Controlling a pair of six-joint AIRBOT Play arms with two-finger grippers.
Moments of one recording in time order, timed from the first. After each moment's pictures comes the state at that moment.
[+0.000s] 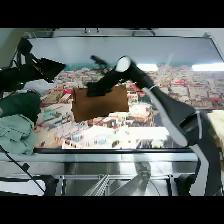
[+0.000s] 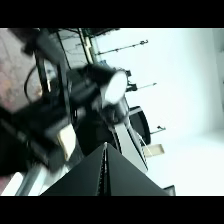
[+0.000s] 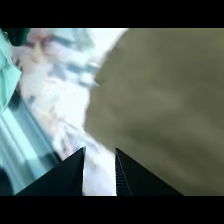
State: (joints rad) left arm 0.24 -1.60 1.31 -0.03 -1.67 -0.97; right arm 0.51 -2.07 2.07 -0.75 1.29 1.43
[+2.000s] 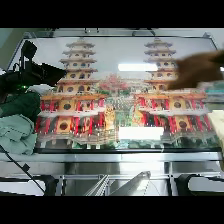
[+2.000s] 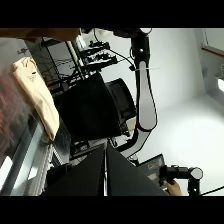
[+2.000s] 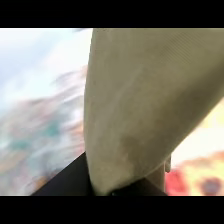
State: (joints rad) left arm 0.23 -1.60 1.28 -0.04 -1.79 -0.90; right arm -0.55 -1.49 1.83 -1.06 1.50 1.71
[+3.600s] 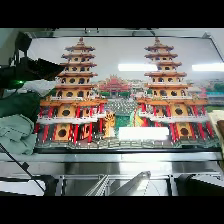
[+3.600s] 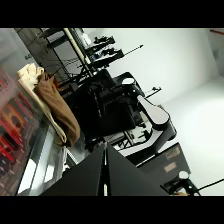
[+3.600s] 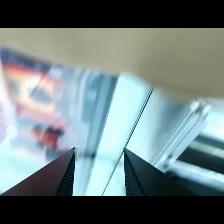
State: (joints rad) left arm 0.22 -1.61 1.37 -0.04 -1.81 -0.84; right arm -1.33 -1.36 1.21 -1.22 1.76 1.62
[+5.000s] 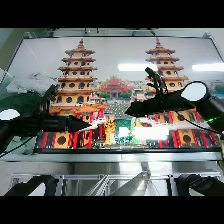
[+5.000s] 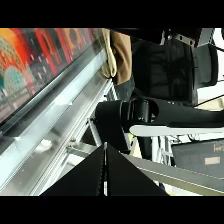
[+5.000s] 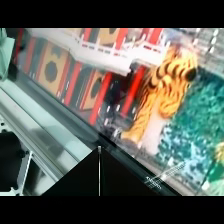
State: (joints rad) left arm 0.03 -0.99 0.57 0.26 -1.46 -0.90; right arm 0.37 -1.15 0.97 -0.73 1.05 1.36
